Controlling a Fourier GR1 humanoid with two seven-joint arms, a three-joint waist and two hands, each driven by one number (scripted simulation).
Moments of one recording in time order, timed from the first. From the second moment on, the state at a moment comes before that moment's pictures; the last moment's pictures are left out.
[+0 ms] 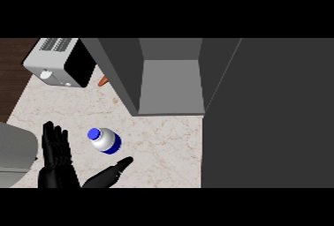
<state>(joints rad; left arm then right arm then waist) 0.29 0.03 -0.34 -1.95 -0.23 0.75 0.07 0.72 -0.08 0.17 -2.44 -0.17 0.25 0.00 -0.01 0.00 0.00</state>
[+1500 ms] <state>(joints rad) 0.00 0.01 0.03 -0.92 0.41 0.29 -0.78 0.96 -0.11 0.21 -2.49 -0.12 0.33 -0.18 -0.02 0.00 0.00</state>
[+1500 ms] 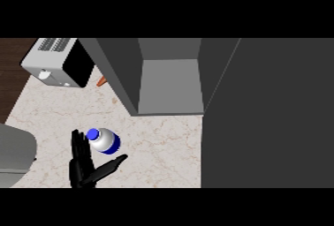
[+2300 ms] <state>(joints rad) -0.15 0.00 0.08 -0.62 0.59 0.13 -1.02 1.01 -0.12 0.17 -2.48 -0.11 0.37 -0.26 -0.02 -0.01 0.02</state>
